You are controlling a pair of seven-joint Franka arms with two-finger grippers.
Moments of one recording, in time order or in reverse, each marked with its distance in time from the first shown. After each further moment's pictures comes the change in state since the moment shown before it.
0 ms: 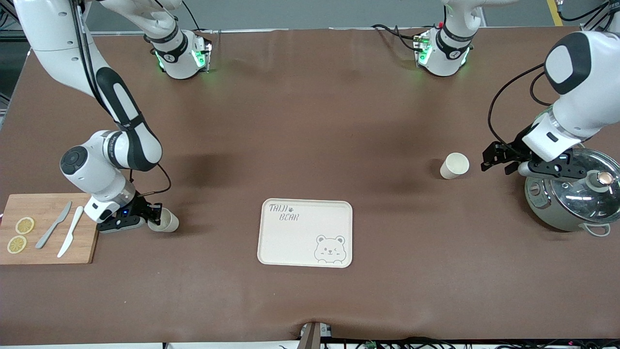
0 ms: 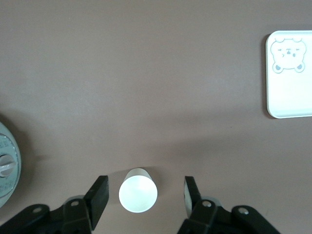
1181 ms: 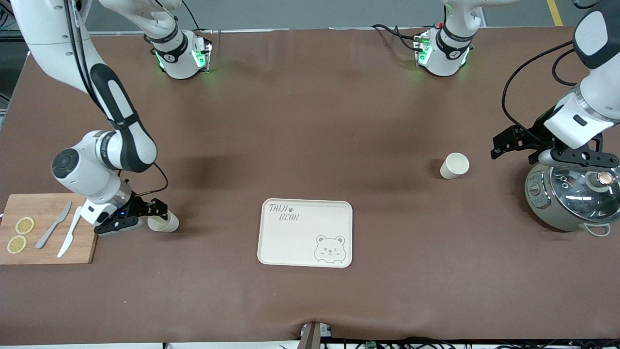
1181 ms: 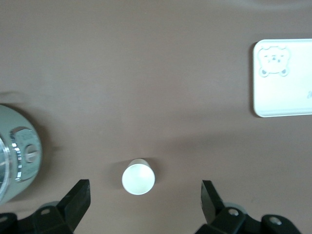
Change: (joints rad) left arm -0.010 0.000 -0.006 0.187 0.060 -0.199 -0.055; right arm -0.002 -0.032 -0.004 0.077 0.004 -0.180 -0.036
